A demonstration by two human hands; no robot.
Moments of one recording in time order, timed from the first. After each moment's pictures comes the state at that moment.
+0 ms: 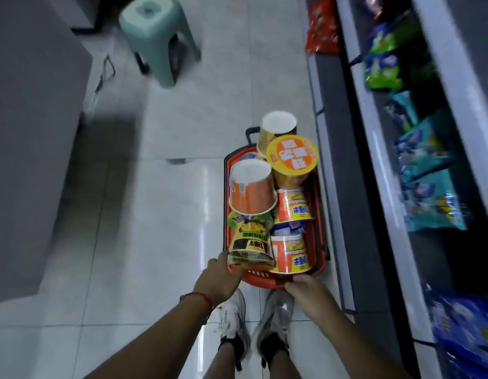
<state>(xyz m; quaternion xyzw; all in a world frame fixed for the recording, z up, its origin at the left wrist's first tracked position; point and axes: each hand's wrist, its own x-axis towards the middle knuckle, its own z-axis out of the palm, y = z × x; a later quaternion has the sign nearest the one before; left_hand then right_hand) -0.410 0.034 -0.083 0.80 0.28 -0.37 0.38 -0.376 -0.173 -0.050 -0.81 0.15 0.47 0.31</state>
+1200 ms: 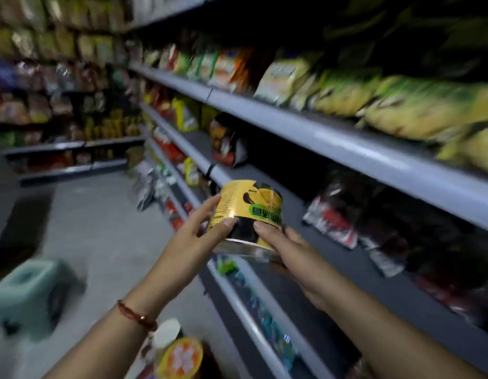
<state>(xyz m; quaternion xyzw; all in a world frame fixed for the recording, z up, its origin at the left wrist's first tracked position) -0.200 -0.097 0.454 0.72 -0.20 -0.03 0.66 -0.255 -0.277 0.462 -0.75 0.12 0.00 0.65</state>
